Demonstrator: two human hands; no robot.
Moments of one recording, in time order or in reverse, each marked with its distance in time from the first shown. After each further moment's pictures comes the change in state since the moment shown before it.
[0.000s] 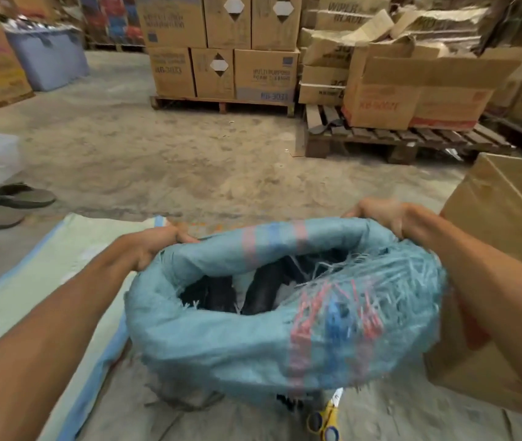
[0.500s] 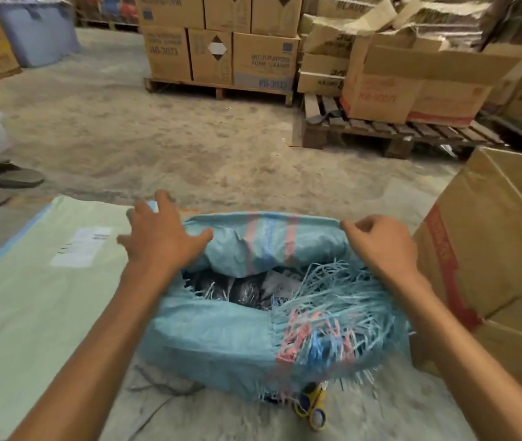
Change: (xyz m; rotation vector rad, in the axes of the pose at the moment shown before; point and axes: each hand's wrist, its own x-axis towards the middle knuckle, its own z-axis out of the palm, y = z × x) left_hand -0.029 -0.017 0.068 0.745 1.009 0.270; right_hand -0.036 0.050 0.072 -0.342 0.862 -0.147
